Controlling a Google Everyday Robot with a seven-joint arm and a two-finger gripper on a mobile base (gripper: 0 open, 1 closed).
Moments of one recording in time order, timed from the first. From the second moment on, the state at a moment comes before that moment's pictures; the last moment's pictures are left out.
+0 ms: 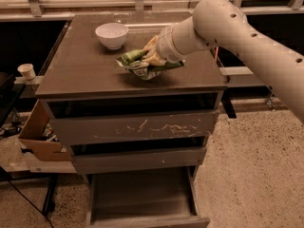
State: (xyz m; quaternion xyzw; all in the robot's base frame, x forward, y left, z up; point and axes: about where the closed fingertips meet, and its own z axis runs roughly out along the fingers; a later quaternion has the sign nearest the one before) arm 0.699 -0.002 0.883 -0.65 0.61 0.05 0.45
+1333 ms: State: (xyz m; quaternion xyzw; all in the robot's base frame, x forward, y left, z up) arm 0.699 -0.002 0.883 -0.65 0.61 0.05 0.45
